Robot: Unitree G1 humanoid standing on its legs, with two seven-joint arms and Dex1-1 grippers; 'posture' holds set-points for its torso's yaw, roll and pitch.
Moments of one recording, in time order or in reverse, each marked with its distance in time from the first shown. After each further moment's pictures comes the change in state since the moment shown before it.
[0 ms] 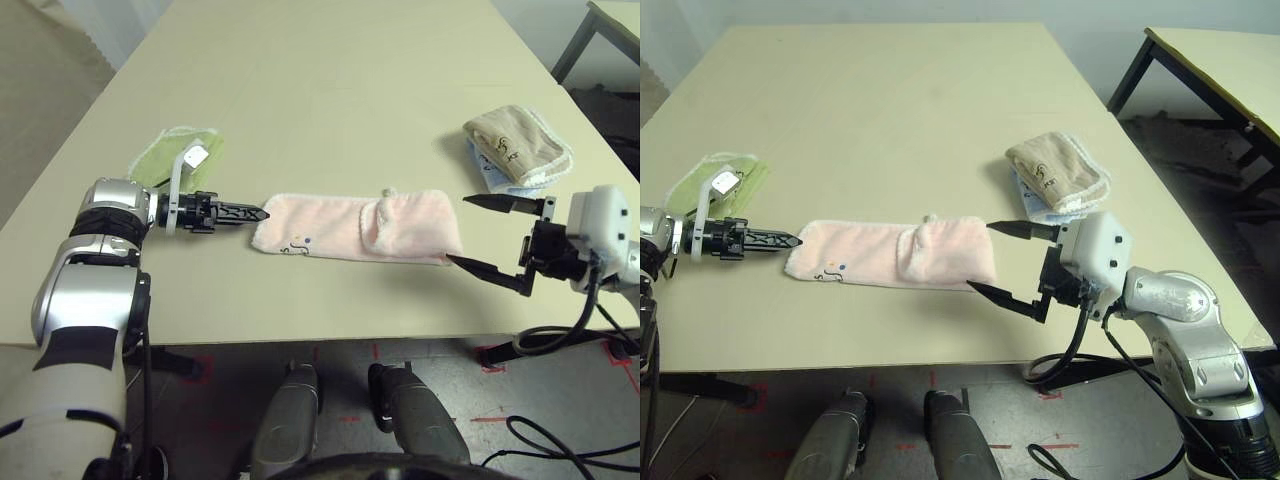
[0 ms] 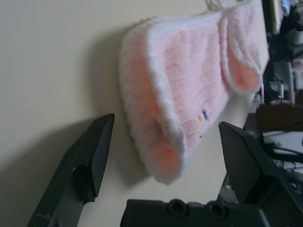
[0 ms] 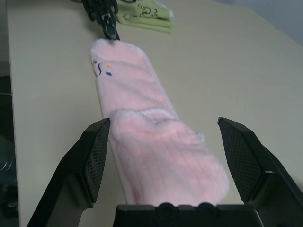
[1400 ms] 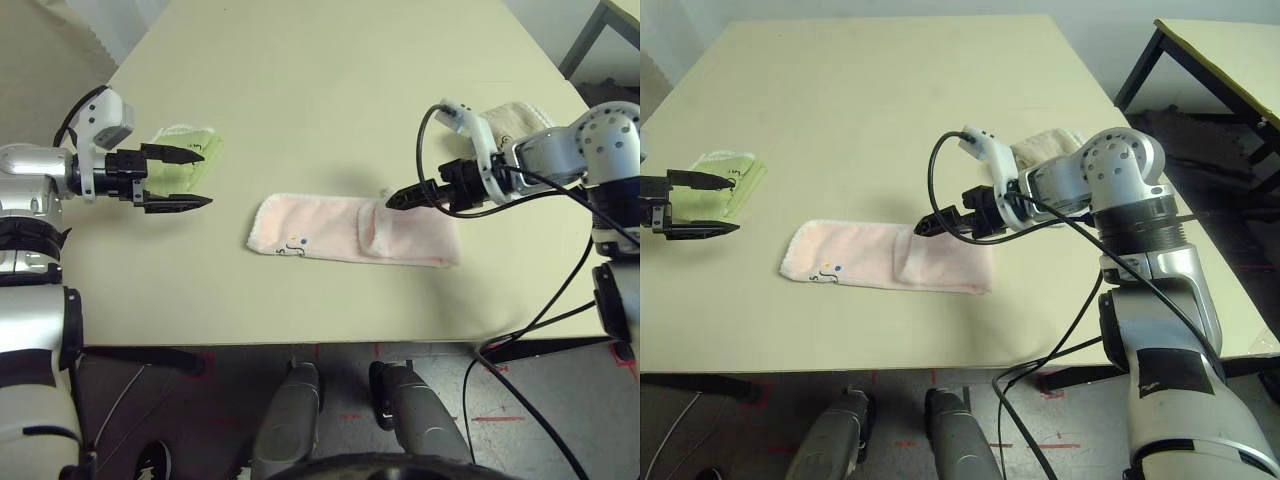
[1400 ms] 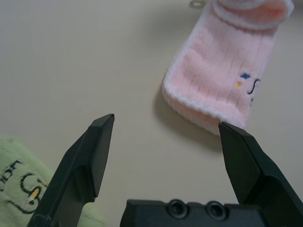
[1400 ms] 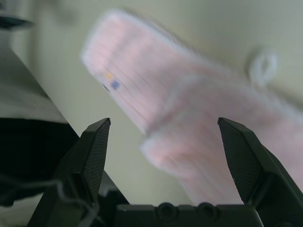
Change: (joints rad) left arm 0.085 0.280 0.055 -0.105 -0.157 -1.060 -0.032; right arm -0.957 0.186 0.249 0.659 0.732 1.392 -0.823
